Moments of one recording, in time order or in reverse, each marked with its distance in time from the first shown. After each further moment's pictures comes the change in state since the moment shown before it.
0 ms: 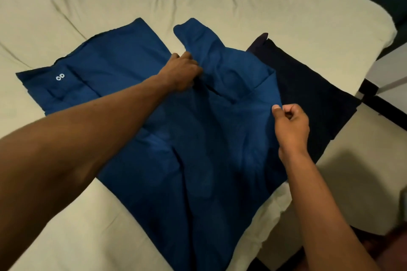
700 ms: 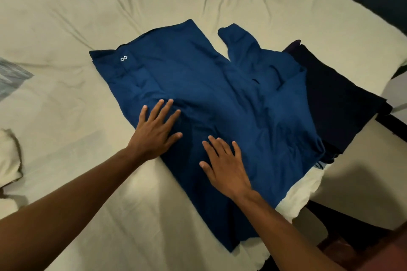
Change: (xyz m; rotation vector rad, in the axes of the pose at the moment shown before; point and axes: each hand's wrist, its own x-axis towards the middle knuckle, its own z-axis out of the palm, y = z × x) left_hand -0.278 0.007 0.137 -0.193 0.218 -0.292; right_hand -0.209 0.082 0.100 -1.012 -0.591 -0.939
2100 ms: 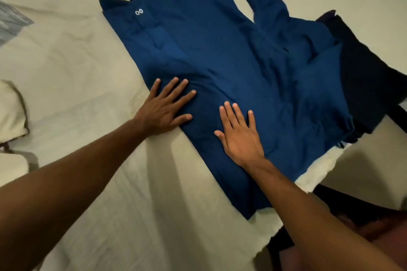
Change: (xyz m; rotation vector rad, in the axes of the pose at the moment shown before) left_hand -0.027 -0.036 0.044 0.053 -0.076 0.108; right_hand 0.017 -0.010 0.021 -0.199 -0.062 -0.003
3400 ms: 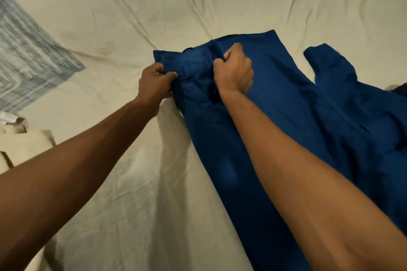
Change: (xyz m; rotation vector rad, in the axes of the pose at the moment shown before) left_hand 0.091 -0.188 -0.060 -1.452 0.530 -0.930; right_hand 0.308 -0.119 -0.153 0.782 0.456 0.421
